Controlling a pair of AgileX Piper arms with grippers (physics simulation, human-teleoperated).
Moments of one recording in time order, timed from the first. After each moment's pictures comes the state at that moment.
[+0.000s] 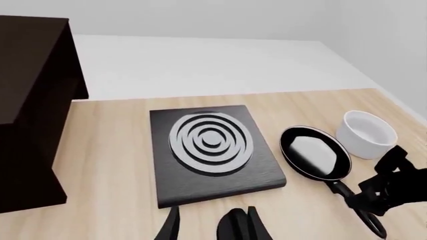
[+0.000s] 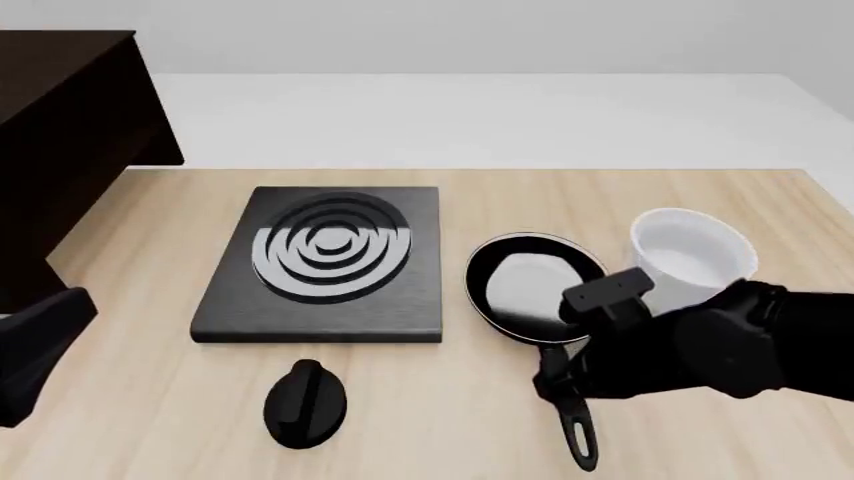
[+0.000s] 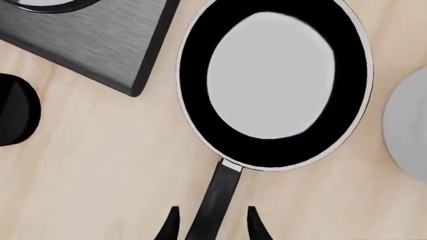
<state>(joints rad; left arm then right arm) -0.29 0.21 -0.46 0.53 -0.14 0.52 1.39 -0.56 0.34 0.13</state>
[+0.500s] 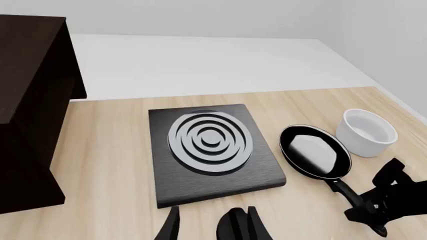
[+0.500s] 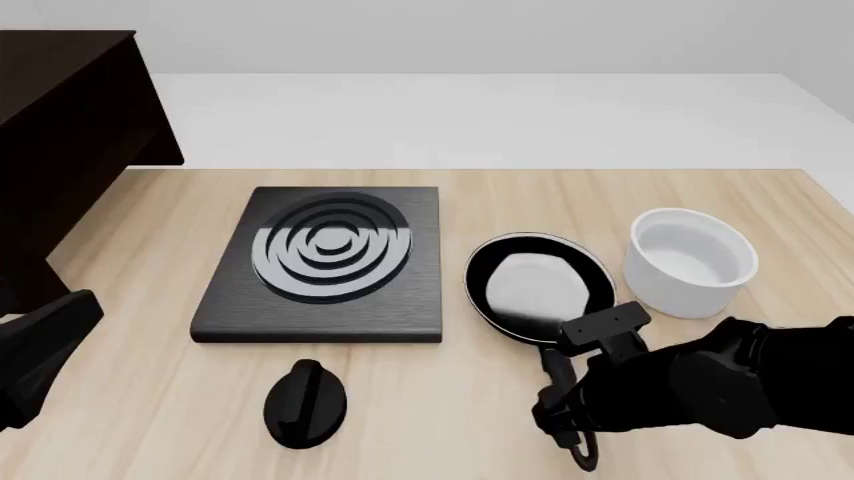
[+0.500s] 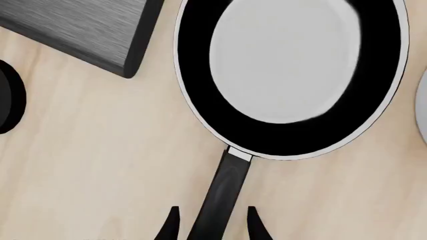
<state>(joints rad) -0.29 0.21 -0.44 0.52 -0.13 0.56 1.43 -0.46 0.23 0.19</state>
